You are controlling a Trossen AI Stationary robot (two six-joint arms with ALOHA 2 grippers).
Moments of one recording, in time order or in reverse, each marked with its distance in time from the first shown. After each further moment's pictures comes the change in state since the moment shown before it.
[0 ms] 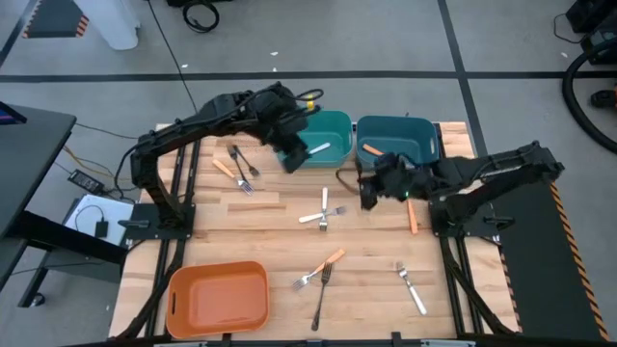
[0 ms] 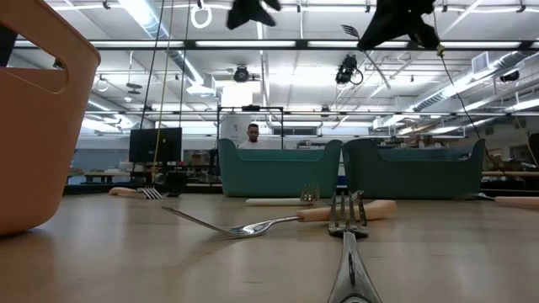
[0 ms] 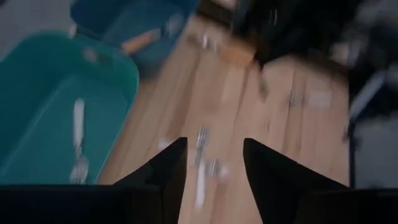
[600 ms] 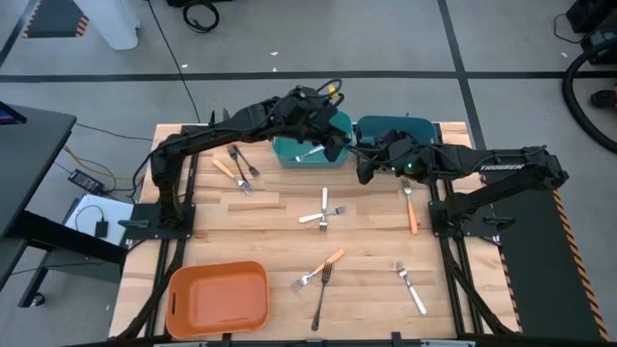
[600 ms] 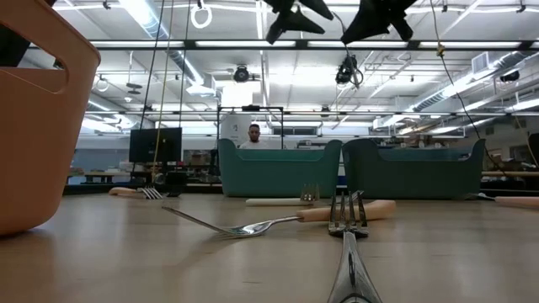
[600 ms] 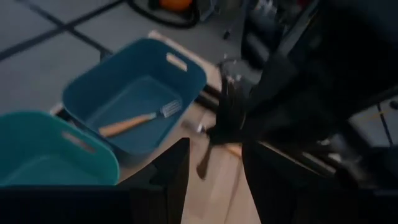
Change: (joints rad) left arm -0.024 0.152 0.000 0.429 -0.097 -0.186; right arm -0.181 -0.024 0.000 0.240 0.103 -0.472
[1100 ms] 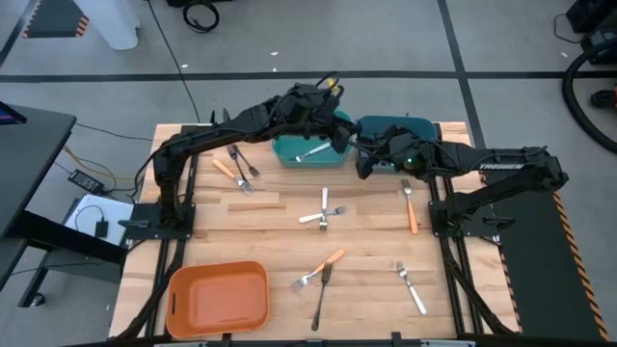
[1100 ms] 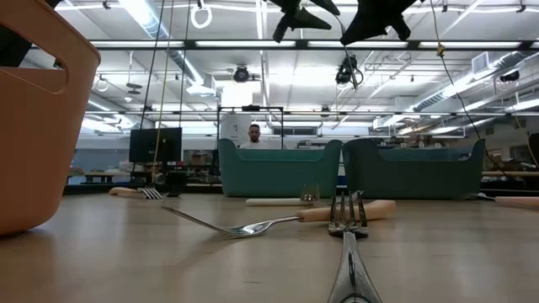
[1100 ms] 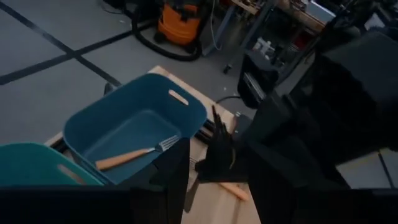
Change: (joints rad) left arm 0.013 0.017 0.000 0.157 -0.062 -0.057; right arm -0.038 0.004 0.000 0.027 0.010 -0.070
